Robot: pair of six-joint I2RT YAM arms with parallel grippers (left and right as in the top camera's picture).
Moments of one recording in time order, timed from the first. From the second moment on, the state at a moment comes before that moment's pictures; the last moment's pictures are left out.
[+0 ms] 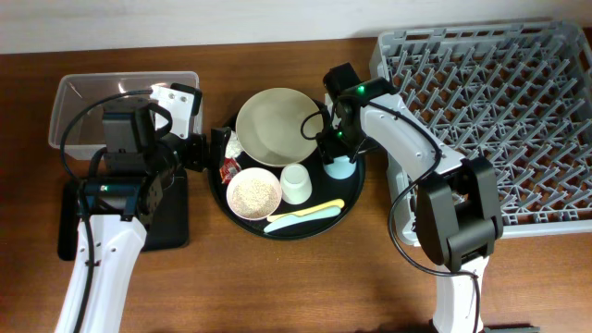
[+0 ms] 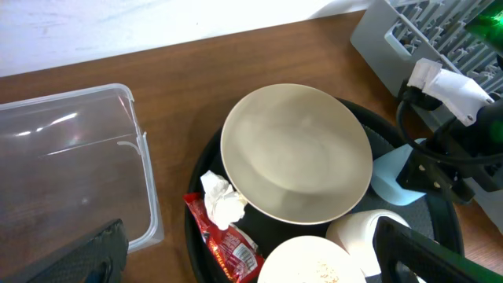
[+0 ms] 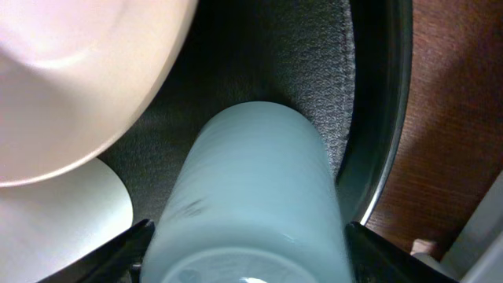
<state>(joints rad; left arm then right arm) -0.05 1.31 1.14 -0.49 0.31 0.11 0.36 2.13 1.74 -1.07 -0.05 0.12</state>
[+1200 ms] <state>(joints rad) -0.05 1.31 1.14 -0.51 0.31 0.11 0.34 2.10 2.38 -1.53 0.08 0.12</state>
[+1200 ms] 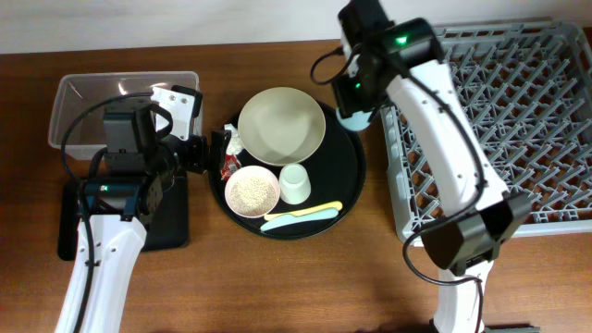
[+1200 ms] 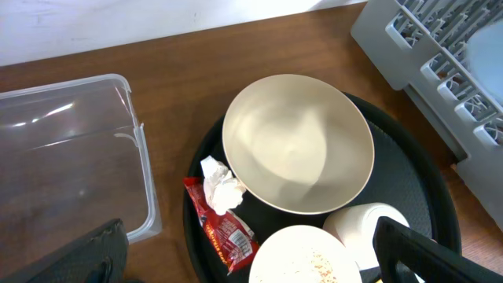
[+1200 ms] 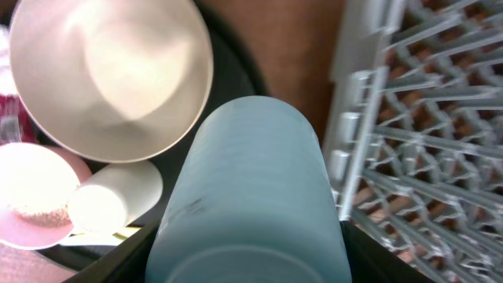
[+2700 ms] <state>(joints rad) -0.05 1.31 1.14 -0.52 0.31 0.11 -0.48 2.14 2.44 -1.57 0.06 0.12</state>
